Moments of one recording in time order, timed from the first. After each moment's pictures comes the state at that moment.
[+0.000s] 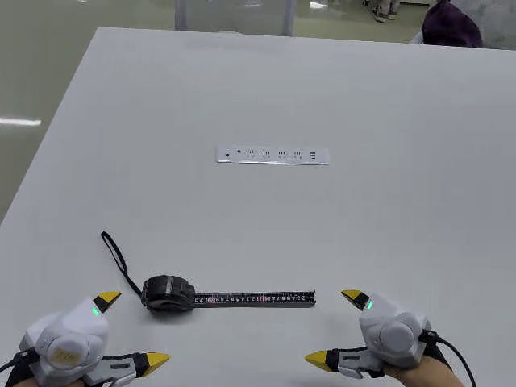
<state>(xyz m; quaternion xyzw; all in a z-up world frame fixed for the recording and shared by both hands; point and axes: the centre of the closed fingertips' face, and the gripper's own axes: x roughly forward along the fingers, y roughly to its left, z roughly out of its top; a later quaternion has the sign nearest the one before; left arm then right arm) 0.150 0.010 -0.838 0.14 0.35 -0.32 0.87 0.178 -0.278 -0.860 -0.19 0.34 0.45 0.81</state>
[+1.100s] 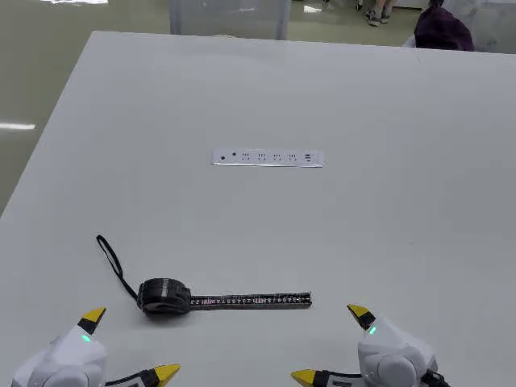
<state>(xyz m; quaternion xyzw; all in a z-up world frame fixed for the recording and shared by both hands) 0.135 0.001 -0.817 0.09 0.33 -0.23 0.91 0.152 -0.269 -0.830 -0.15 0.33 0.38 0.85</state>
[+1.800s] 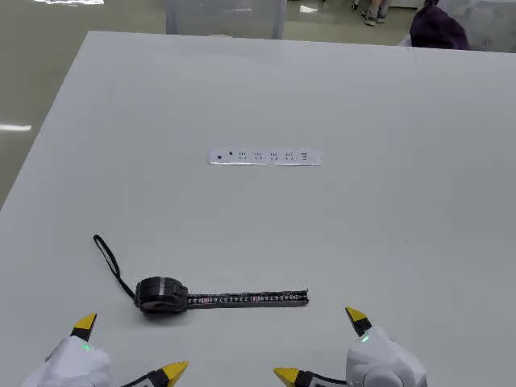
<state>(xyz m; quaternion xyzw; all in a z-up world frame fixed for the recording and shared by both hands) 0.131 -0.004 -0.808 0.06 0.32 -0.17 0.93 0.149 -0.257 -0.816 -0.10 0.31 0.31 0.89</state>
